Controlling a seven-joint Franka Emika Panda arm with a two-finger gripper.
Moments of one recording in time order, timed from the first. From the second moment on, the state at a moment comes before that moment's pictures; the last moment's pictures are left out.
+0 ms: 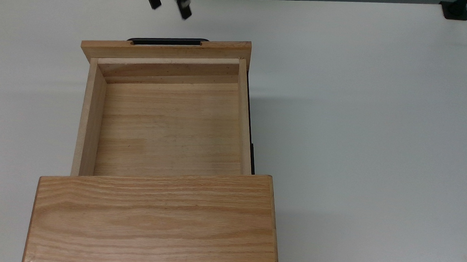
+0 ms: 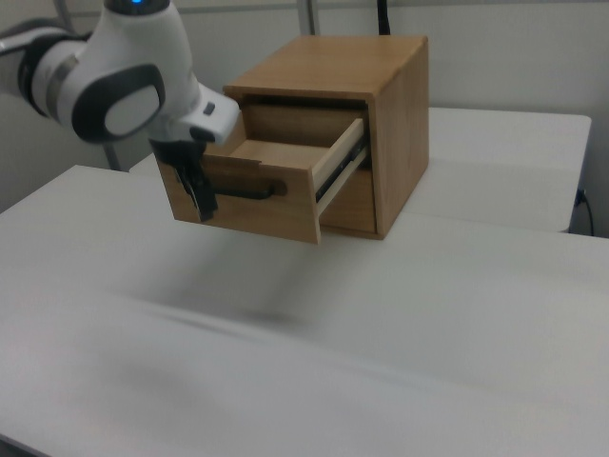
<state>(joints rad) 0.23 -0.24 -0.34 -2.02 0.22 2.02 0.36</state>
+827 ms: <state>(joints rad) 0.09 -0.10 -0.09 -1.73 -0.12 1.58 0.07</state>
